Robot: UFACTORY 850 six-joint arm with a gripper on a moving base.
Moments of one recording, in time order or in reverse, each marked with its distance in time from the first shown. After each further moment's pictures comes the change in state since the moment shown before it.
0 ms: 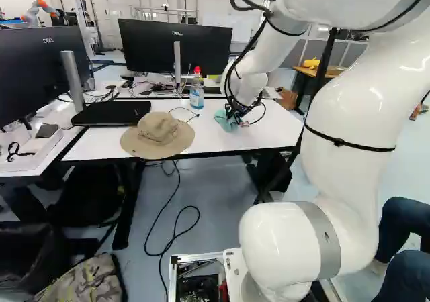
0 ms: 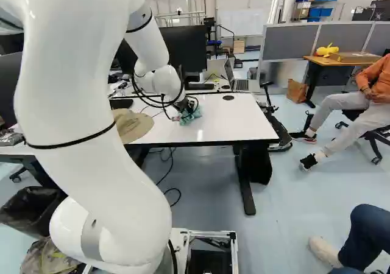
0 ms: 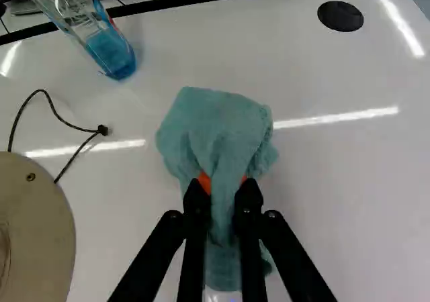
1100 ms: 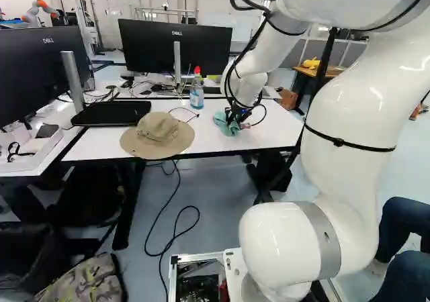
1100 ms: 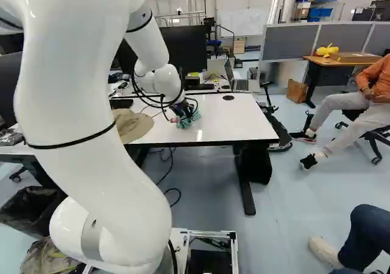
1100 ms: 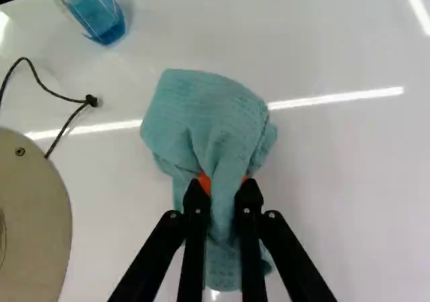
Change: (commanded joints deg) arm 0.0 0.0 0.0 0.0 -6.8 0.0
